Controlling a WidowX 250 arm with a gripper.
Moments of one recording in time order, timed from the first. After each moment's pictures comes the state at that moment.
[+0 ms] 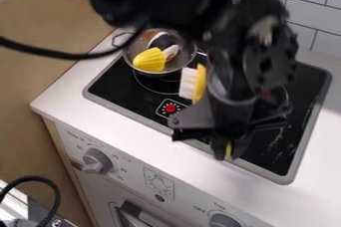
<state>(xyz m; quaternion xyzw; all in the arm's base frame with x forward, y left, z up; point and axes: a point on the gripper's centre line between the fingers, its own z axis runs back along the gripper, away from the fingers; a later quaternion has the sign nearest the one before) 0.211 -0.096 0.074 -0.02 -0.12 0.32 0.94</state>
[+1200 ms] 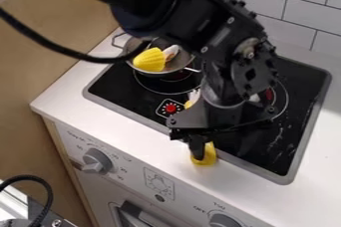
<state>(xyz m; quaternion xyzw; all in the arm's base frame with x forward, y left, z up) 0.228 -0.079 0.052 -0.01 -0.11 0.31 0.94</state>
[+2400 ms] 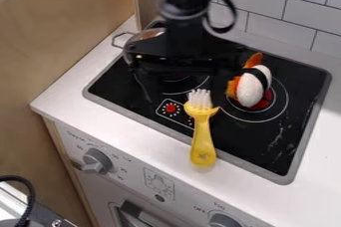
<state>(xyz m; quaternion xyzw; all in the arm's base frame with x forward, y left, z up) 0.228 -0.030 0.110 -0.01 -0.08 0.22 0.97</state>
